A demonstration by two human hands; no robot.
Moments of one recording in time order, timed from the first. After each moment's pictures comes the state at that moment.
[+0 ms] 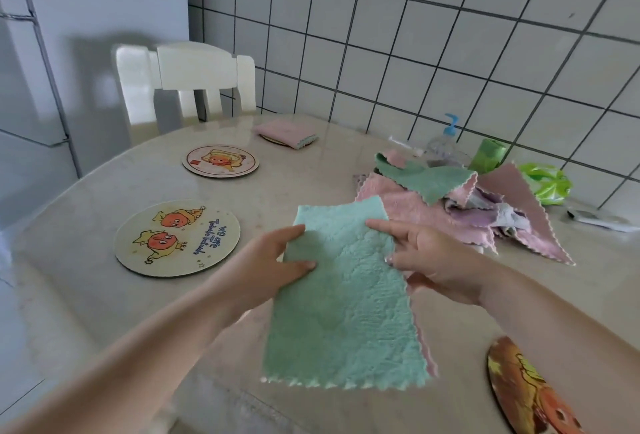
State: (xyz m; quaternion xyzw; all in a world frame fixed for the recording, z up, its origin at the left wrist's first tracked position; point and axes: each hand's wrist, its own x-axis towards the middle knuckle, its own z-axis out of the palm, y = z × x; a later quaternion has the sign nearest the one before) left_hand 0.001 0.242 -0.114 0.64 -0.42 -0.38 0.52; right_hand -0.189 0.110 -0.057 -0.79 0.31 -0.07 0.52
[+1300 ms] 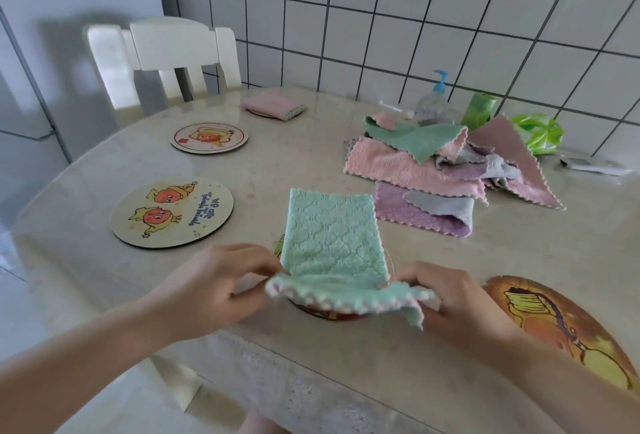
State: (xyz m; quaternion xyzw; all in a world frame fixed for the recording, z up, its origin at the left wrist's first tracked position) left_hand 0.013 0.308 -0.130 0.60 -0.72 -0.08 0.33; right_hand -0.260 0.162 -0.124 -0.93 0.20 -0.21 0.21
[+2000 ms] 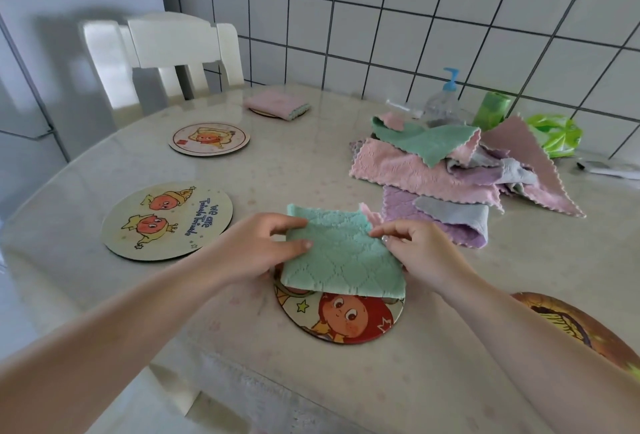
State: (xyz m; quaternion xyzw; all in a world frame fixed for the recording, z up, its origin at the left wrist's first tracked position) left_hand 0.010 0.236 -0.112 0.73 -0.51 -0.31 0.34; right_hand -0.191 0.106 -0.125 -0.83 0.42 -0.20 0.31
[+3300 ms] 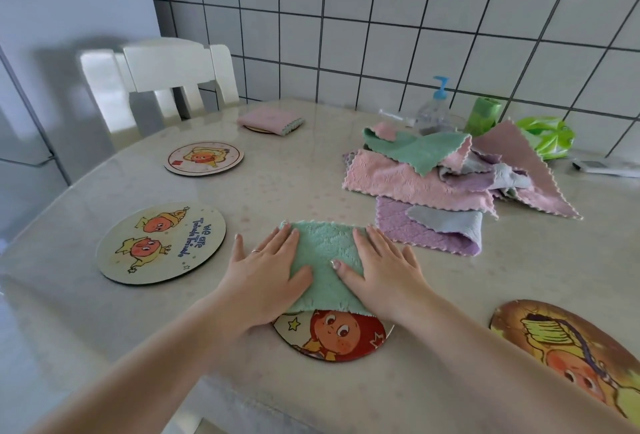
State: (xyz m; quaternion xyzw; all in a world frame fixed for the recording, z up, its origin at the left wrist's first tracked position) left_hand -0.010 0.220 -0.137 0.80 -0.59 -0.10 0.04; right_hand -0.168 0.125 -0.139 -0.89 0.43 0.00 0.11
